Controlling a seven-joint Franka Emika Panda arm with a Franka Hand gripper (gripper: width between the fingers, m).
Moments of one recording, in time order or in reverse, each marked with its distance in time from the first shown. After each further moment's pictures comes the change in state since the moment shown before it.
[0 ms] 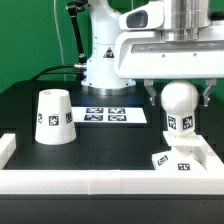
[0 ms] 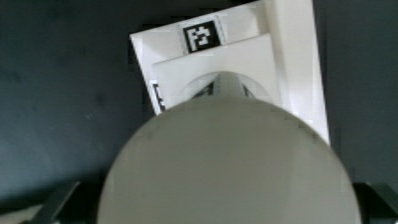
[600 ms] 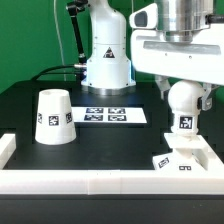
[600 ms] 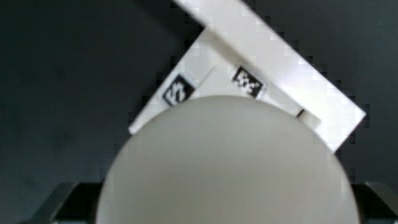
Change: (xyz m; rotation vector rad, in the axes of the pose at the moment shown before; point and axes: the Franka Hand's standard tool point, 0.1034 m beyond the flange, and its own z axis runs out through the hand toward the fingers) arm -0.012 -0.014 0.002 0.002 -0.080 0.735
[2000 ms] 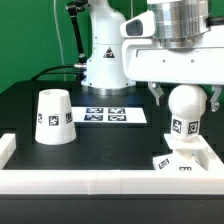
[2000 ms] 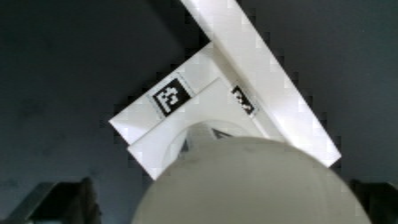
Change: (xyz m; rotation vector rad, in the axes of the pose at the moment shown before) arm 0.008 -0.003 0.003 0.029 -0.041 -0.443
